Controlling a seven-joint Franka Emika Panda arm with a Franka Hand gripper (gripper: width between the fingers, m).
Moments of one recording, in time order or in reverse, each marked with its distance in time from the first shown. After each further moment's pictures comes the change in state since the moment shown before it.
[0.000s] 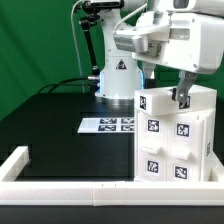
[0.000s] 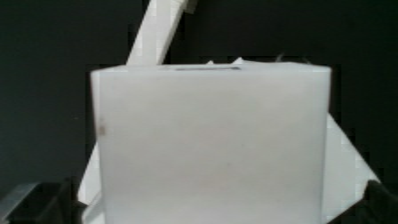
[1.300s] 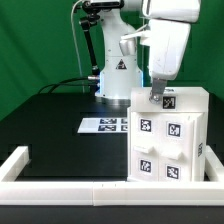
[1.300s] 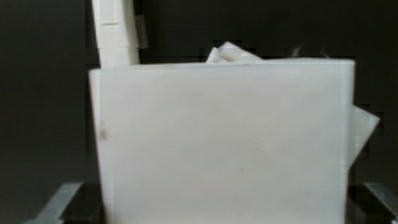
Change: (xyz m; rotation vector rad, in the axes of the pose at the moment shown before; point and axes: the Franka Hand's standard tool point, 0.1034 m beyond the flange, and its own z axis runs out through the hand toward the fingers) arm -0.009 -0.012 0.005 0.045 -0.002 0.465
